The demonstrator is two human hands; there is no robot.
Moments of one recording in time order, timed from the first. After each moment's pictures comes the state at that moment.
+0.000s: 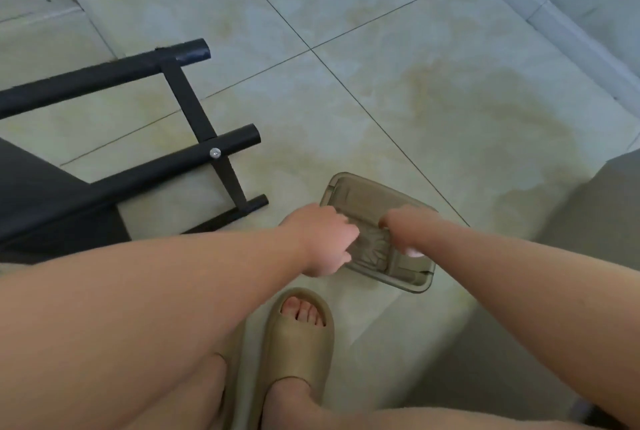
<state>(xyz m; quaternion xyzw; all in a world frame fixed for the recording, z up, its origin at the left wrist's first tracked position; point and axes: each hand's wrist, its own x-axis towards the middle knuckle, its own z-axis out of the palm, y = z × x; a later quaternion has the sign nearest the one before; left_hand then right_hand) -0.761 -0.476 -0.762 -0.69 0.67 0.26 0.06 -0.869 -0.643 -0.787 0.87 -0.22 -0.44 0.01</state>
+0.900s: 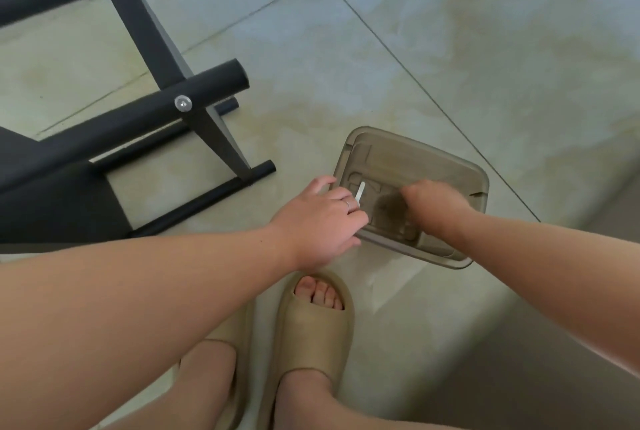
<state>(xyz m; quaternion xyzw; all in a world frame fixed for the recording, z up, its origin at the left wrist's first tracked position) -0.760 -0.452 -0.836 -0.69 0.71 0.16 -0.03 -0.882 -0.651 -0.859 0.91 -0.21 -0.35 -0.01</state>
